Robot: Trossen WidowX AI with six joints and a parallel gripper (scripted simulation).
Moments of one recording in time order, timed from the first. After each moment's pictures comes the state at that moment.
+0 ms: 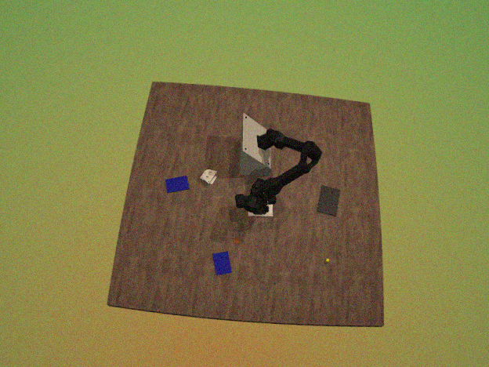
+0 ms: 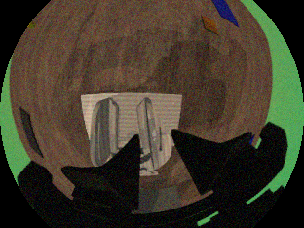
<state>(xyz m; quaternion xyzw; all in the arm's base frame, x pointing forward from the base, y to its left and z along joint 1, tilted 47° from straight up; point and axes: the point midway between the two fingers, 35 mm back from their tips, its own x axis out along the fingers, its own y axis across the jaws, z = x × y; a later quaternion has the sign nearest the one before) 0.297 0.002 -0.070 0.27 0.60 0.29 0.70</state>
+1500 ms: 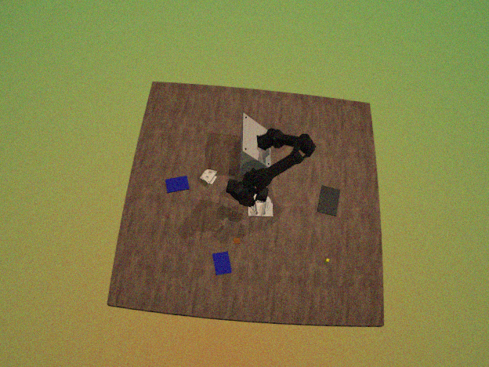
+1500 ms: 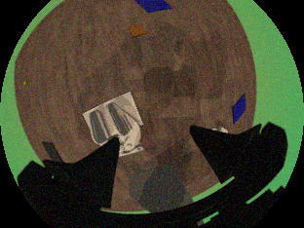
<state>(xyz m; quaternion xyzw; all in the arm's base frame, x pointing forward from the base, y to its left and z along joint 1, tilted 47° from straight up) 0.276 -0.082 -0.054 0.39 0.64 0.16 0.65</state>
